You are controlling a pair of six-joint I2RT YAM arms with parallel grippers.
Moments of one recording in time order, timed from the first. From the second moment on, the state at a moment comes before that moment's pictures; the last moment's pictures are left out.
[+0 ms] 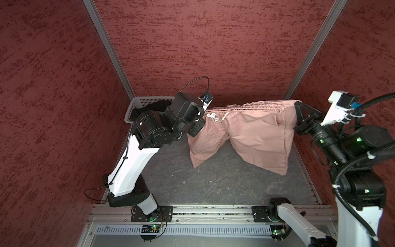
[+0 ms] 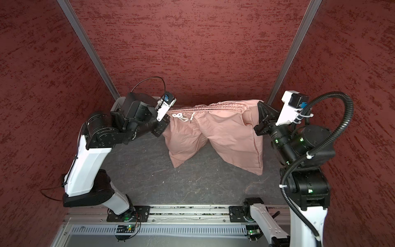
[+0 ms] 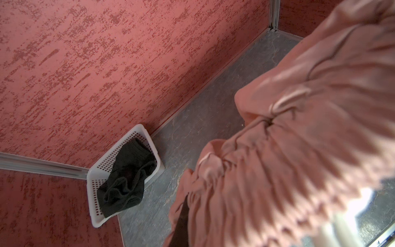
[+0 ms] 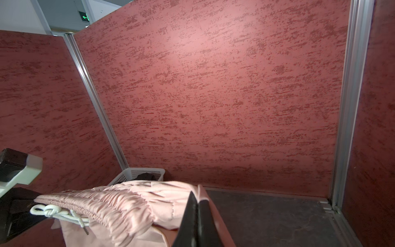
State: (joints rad) left arm -0.98 1.62 2.49 -1.53 -0.55 0.06; right arm 0.04 0.86 1.65 -0.66 -0.26 0.27
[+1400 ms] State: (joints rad) left arm -0.18 2.53 2.57 -1.00 0.00 0.13; right arm 0.01 2.22 1.76 -0.07 -0.39 0.44
